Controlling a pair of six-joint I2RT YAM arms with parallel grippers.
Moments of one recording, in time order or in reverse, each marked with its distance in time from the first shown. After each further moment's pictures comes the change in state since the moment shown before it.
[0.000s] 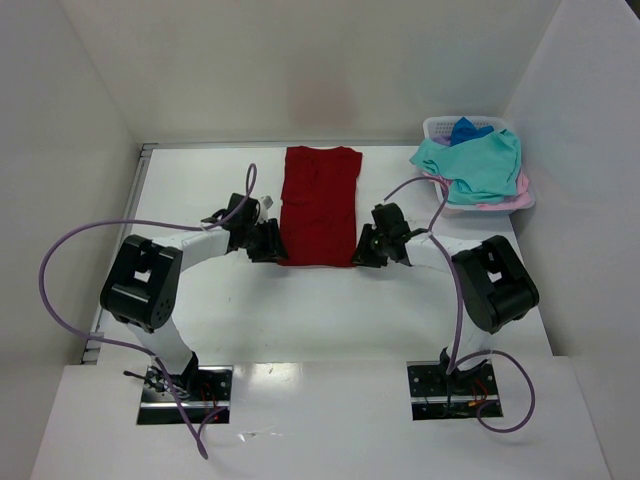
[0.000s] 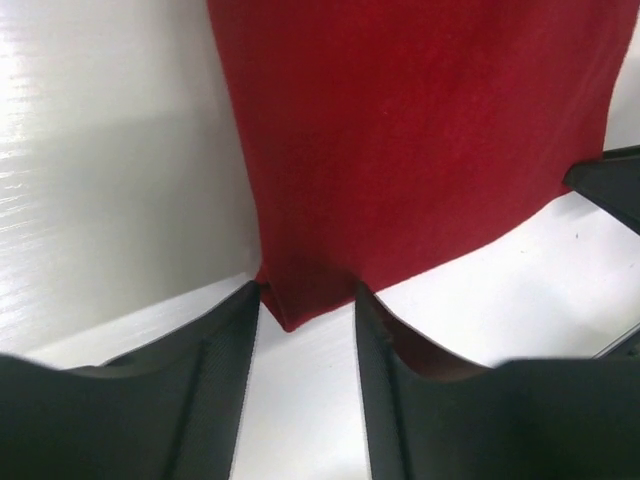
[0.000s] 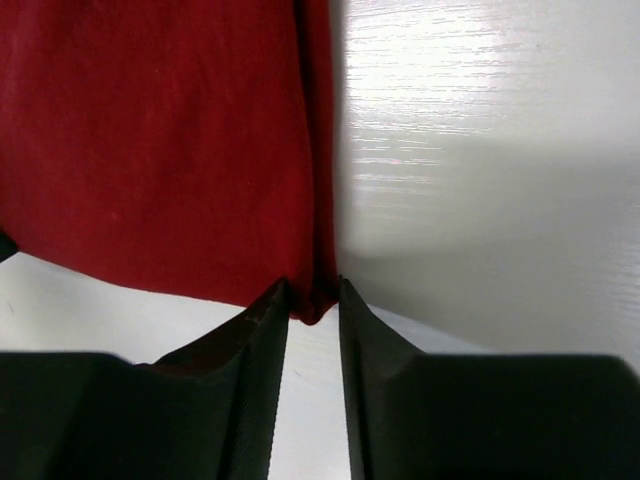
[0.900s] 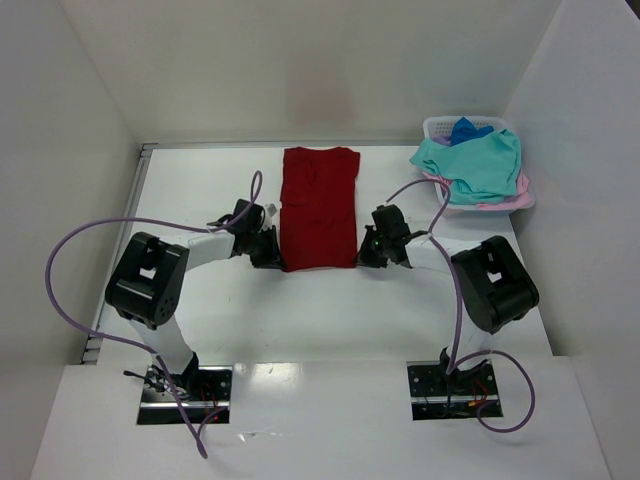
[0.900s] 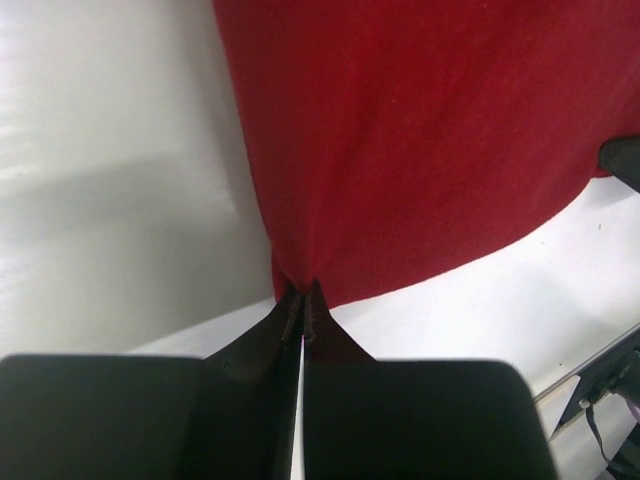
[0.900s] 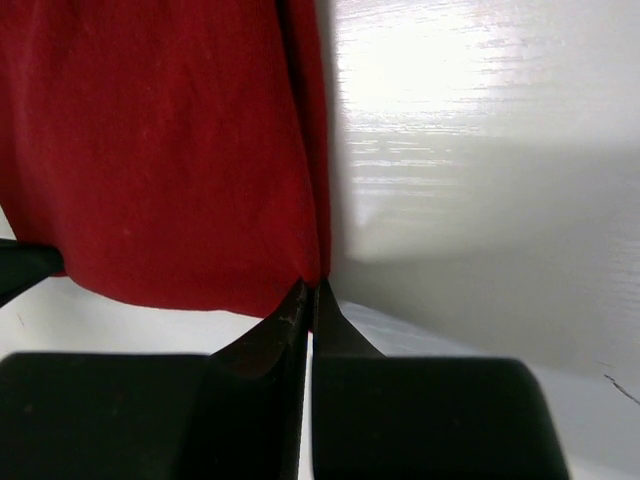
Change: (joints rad) left arm -0.028 0.038 -0.023 0.006 0.001 -0.027; right arm 0.000 0.007 -0.018 0.032 0.016 0.042
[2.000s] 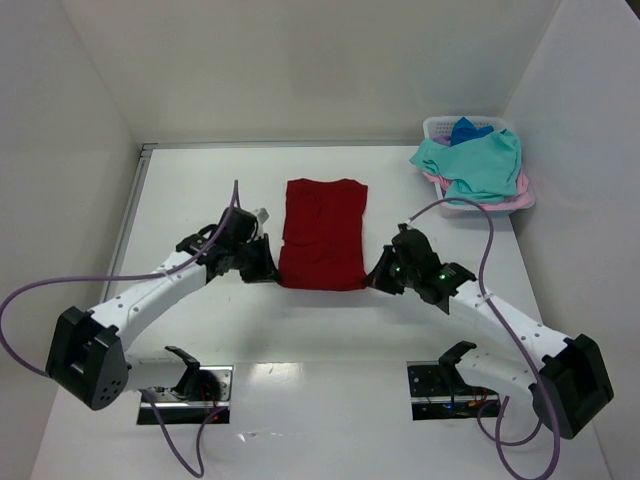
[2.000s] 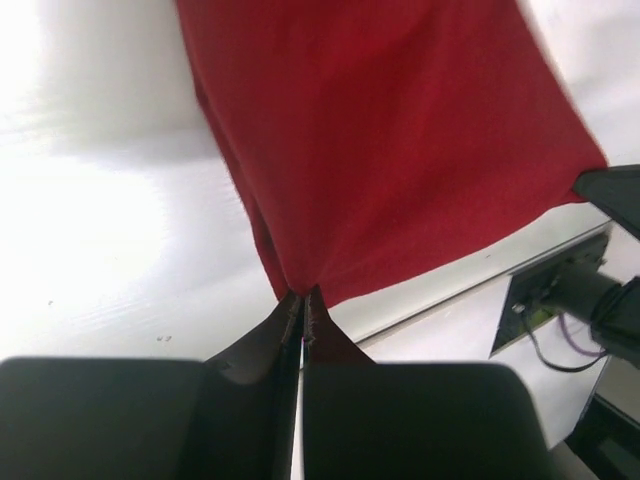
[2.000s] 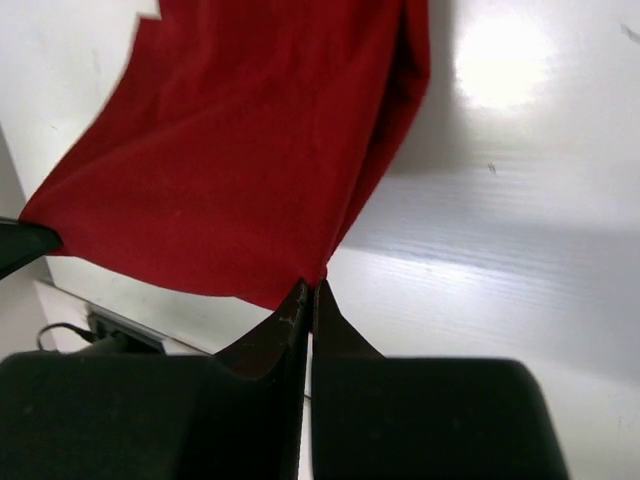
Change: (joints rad) left arm -0.147 -0.494 -0.060 -0.363 -0.101 -0.158; right arm 0.141 -0.649 -0.198 -0.338 0.061 0.174
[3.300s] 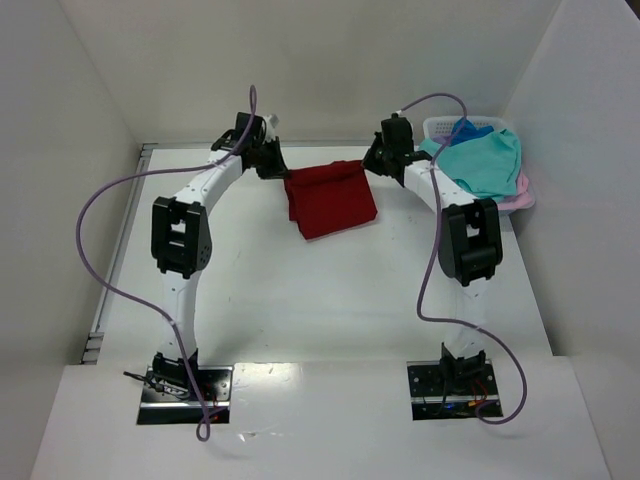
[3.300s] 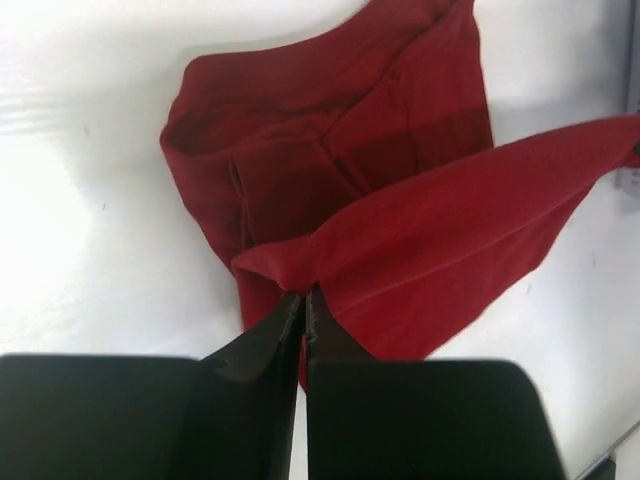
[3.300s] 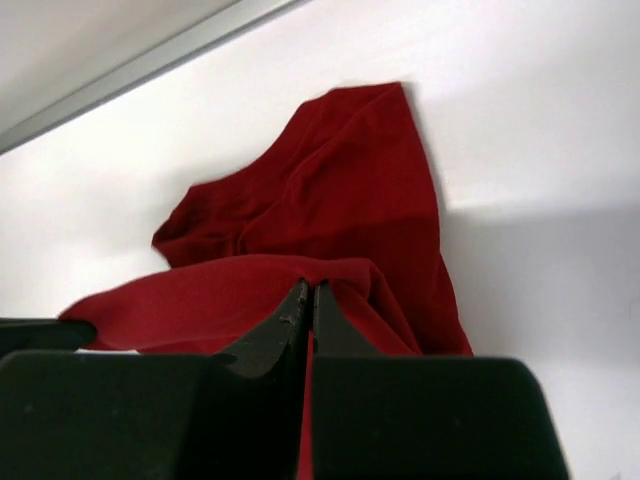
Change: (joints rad) left arm 0.270 0.970 1.130 0.008 0.077 0.270; right arm -0.314 1.014 1.059 0.150 0.060 -0.241
